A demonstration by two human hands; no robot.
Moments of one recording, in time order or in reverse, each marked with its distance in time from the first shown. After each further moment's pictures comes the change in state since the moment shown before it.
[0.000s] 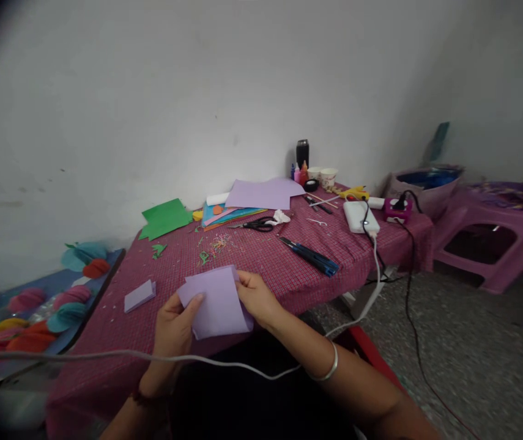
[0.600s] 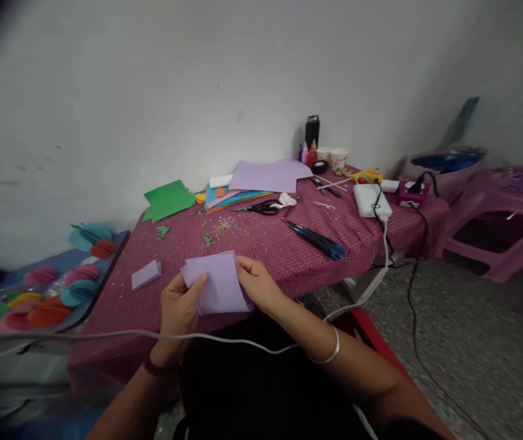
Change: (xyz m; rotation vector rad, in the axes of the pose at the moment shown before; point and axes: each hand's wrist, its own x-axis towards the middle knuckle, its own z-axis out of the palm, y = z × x) left_hand -0.004 0.000 0.005 -0.047 0.041 0.058; right_hand -0.008 0.001 0.005 -0.140 0.021 -0.043
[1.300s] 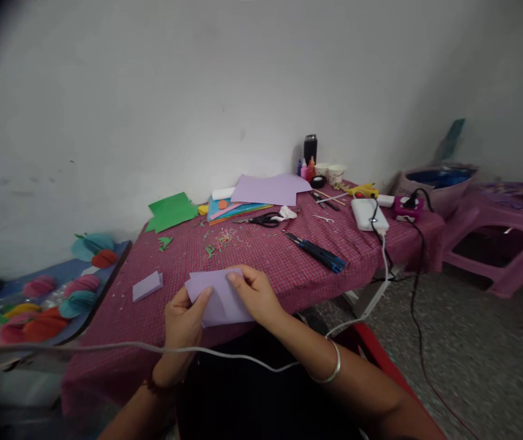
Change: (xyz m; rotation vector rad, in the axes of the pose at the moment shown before) left_hand -0.003 -0.009 -0.003 0.047 -0.023 0.030; right_hand -0.003 -0.007 0.004 -0.192 0.086 -0.179
